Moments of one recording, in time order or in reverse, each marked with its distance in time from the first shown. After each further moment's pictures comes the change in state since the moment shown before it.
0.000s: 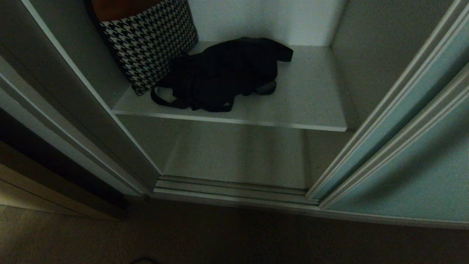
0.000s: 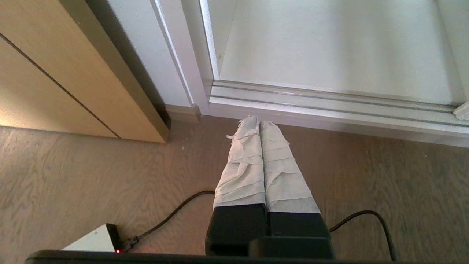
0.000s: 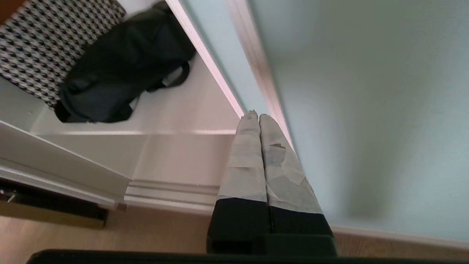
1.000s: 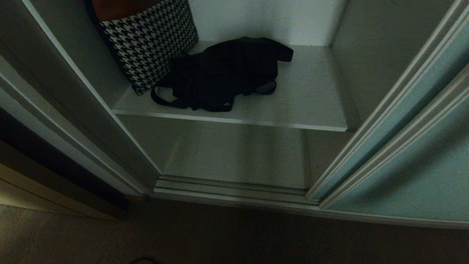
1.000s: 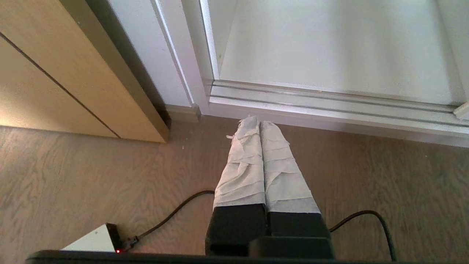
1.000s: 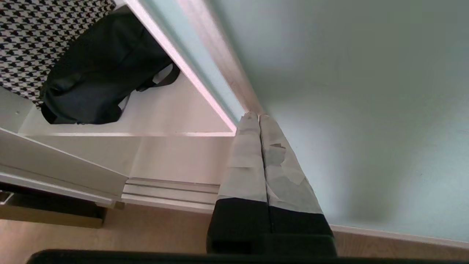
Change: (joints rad) left arm 0.000 0.000 0.000 0.000 0.000 0.000; right arm -0.011 0.106 -0.003 -0.074 0.017 0.003
